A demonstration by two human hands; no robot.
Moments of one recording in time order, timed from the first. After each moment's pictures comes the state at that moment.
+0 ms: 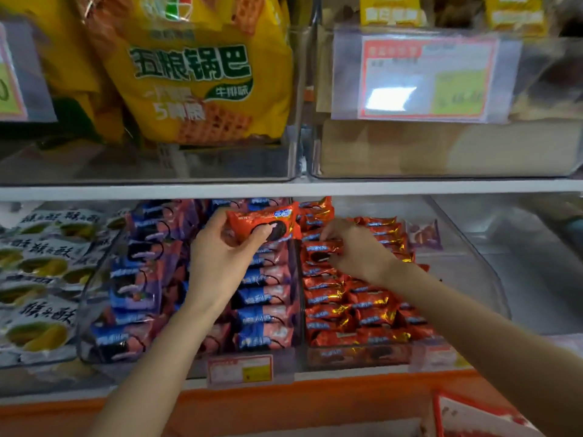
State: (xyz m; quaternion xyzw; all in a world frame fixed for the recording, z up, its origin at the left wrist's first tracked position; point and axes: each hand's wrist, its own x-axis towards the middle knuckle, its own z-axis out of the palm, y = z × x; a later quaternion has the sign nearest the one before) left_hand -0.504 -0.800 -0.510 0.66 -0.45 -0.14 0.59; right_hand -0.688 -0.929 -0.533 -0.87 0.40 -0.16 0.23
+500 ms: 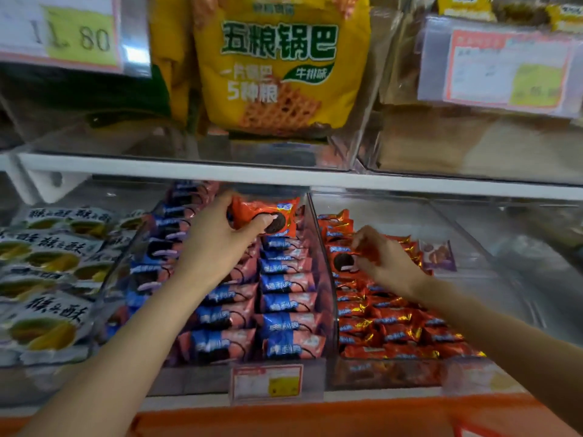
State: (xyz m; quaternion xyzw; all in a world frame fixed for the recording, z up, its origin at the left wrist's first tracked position) left_hand -0.448 -0.812 -0.508 0.66 -0.54 -0.06 0.52; right_hand -0.696 -0.930 -0.542 -0.87 0.36 -0.24 0.24
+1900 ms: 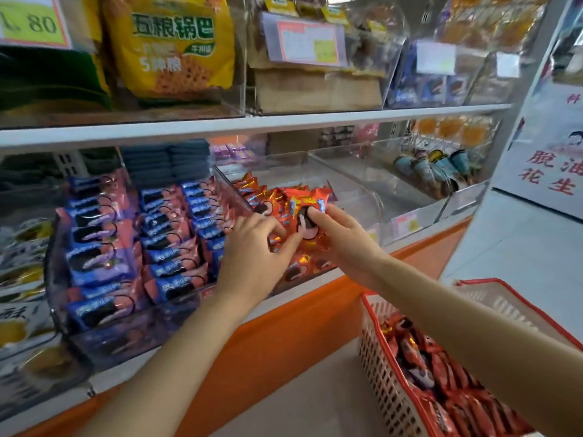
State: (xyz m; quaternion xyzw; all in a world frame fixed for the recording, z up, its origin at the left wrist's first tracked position) left_hand -0.558 -0.732 -0.540 0.52 -0.74 -0.09 0.42; right_hand -0.716 -0.738 -0.523 -0.52 0.44 -0.50 0.54
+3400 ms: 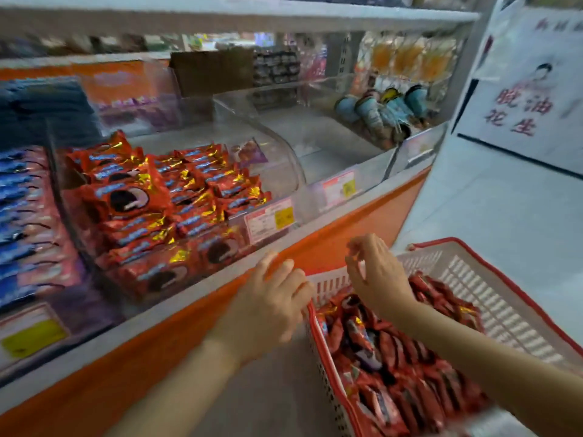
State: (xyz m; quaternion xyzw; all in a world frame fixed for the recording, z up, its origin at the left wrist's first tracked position) left_hand -0.704 -0.760 -0.655 0.24 -0.93 0.22 0.19; right_hand -0.927 -0.750 -0.676 -0.71 0.60 -0.36 -0.06
